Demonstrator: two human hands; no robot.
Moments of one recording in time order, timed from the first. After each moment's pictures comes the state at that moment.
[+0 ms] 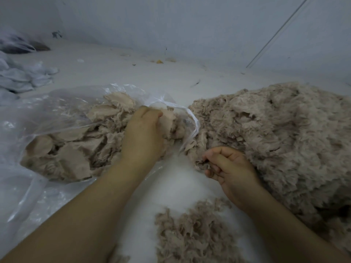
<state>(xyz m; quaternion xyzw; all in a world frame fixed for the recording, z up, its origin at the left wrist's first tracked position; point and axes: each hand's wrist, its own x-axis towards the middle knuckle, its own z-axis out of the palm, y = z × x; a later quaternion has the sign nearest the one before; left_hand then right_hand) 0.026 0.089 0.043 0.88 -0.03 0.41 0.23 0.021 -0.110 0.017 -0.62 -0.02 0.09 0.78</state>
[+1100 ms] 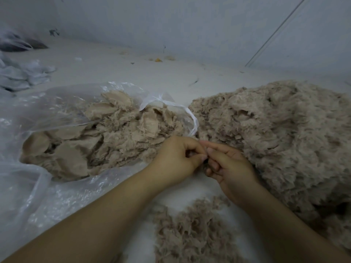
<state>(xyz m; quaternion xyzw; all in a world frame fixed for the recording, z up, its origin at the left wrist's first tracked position) 0.010 0.038 0.032 0.83 -0.14 0.09 0.53 0.025 -0.112 0.016 -0.60 -0.05 0.12 0.79</state>
